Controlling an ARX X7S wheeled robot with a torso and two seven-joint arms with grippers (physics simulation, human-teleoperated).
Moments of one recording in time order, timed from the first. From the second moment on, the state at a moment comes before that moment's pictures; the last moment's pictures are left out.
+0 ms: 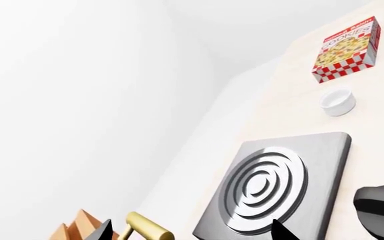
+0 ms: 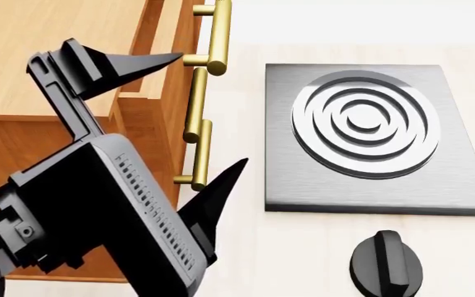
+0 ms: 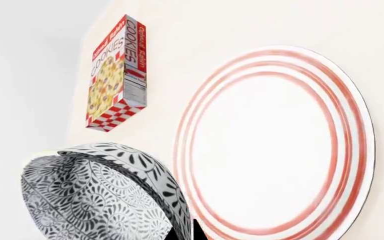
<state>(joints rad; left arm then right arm) -1.25 -0.50 0.87 0.72 -0.60 -1.05 -0.15 0.14 0.59 0.39 -0.14 1.59 -0.14 1.12</state>
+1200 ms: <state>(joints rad) -1.23 -0.51 0.90 0.68 -0.58 -1.00 -0.15 0.17 0.55 0.43 0.00 1.62 -0.17 1.07</state>
